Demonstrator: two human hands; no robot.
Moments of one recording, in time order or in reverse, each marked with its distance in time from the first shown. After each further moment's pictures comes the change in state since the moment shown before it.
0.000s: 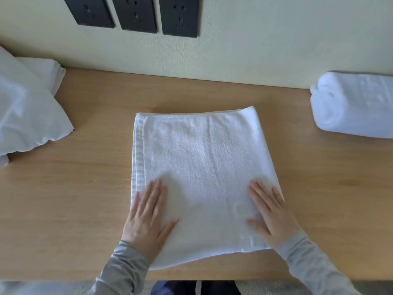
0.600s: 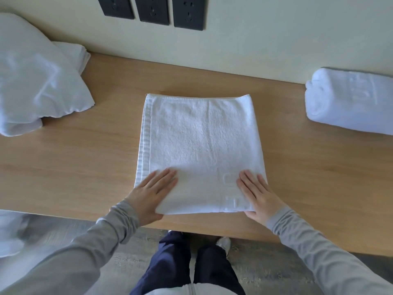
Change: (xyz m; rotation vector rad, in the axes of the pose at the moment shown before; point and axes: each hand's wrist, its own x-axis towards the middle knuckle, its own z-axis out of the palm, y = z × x) left_hand -0.032 0.003 -0.012 0.252 -0.168 0.385; right_hand -0.033 0.006 -0.004 -0.262 0.044 -0.285
